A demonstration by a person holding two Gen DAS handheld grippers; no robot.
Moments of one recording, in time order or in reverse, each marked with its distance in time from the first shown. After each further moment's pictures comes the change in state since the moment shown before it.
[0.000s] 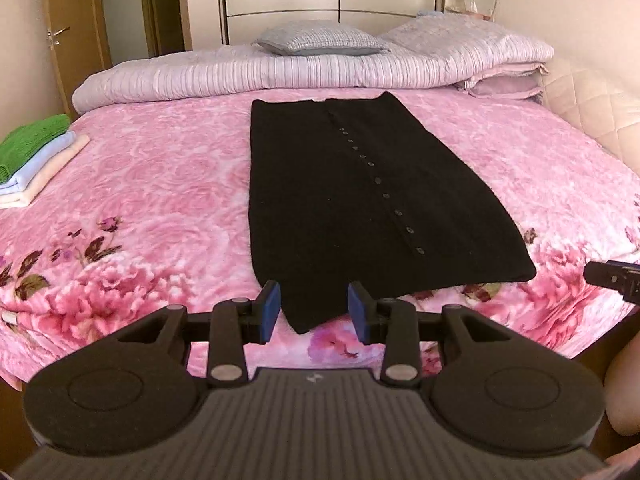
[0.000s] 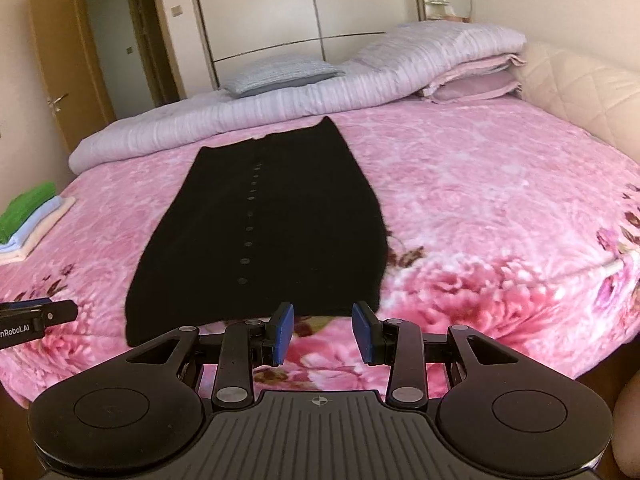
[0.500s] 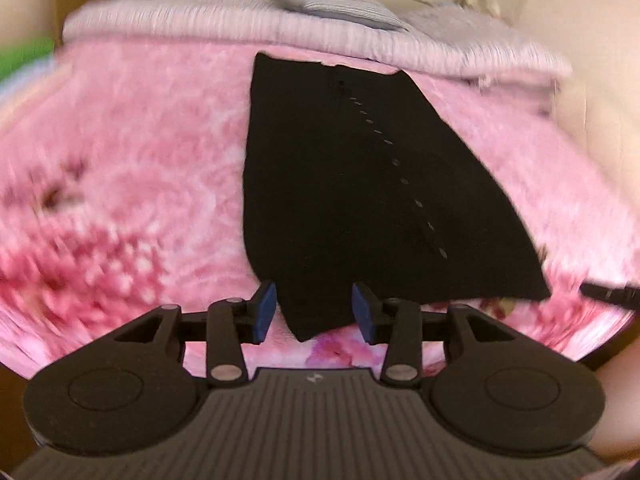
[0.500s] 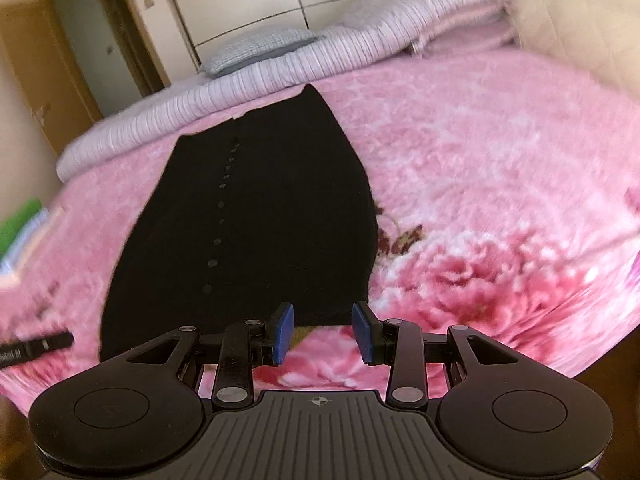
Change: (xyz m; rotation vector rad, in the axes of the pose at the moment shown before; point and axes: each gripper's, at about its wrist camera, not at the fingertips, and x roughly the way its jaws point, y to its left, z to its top) left arm 0.076 0.063 -0.006 -0.241 0.105 -0.143; right arm 0.072 -0.060 0.017 0.171 0.102 0.088
